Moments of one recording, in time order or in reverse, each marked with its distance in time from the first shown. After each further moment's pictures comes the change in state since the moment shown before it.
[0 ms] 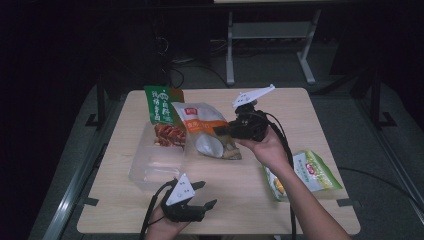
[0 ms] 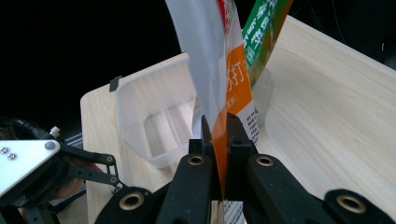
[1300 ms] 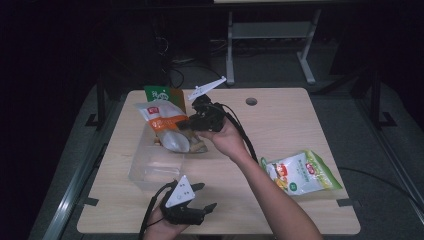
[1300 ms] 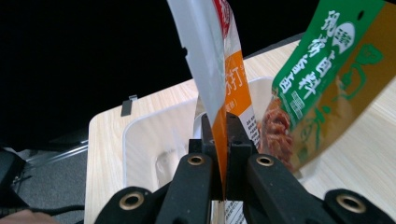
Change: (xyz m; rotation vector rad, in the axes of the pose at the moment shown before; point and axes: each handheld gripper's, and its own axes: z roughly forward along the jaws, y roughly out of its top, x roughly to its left) left arm -0.002 0.001 -0.006 0.031 -0.012 0.031; right arm 0.012 0.050 0.087 0.000 0.102 -0.025
